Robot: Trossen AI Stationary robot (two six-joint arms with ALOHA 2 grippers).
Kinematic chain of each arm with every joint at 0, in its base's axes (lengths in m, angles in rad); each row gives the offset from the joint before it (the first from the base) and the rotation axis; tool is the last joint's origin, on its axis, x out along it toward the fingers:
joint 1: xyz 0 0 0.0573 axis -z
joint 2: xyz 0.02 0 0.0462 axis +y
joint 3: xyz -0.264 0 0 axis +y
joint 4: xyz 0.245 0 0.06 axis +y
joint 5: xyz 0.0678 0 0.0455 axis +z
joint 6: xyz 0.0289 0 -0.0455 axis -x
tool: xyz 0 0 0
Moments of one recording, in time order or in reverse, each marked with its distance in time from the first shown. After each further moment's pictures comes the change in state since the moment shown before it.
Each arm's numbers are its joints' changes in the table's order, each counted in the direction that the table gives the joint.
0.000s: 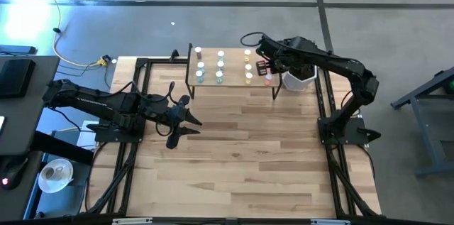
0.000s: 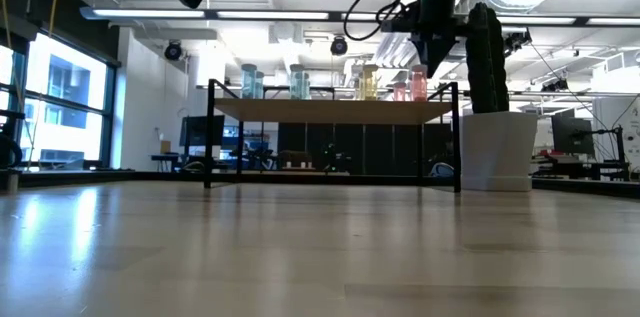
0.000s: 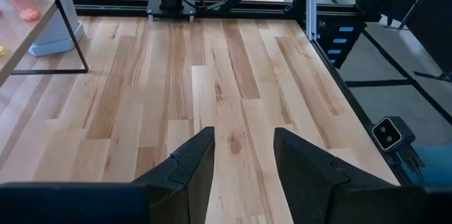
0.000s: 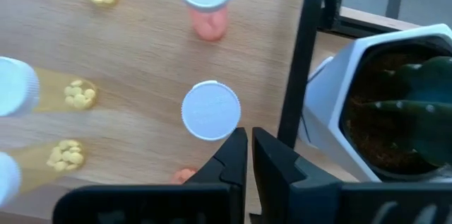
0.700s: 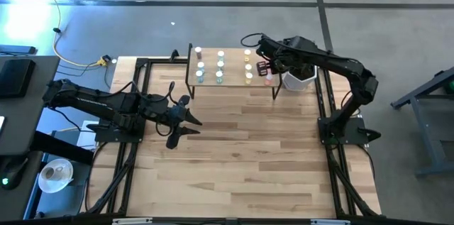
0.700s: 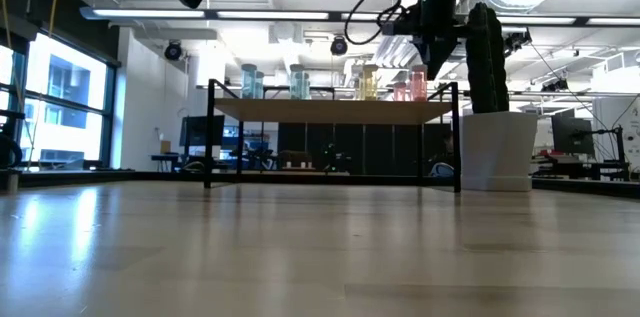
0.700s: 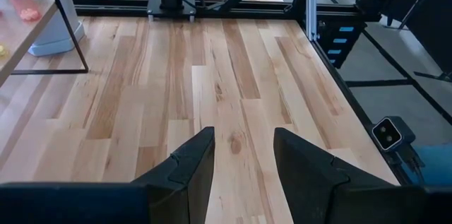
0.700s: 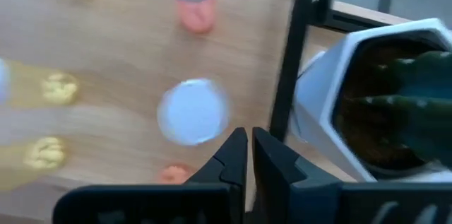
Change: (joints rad) left arm 0.000 0.000 0.000 0.000 0.000 0.000; right arm 0.010 0.010 -0.001 0.024 0.001 0.006
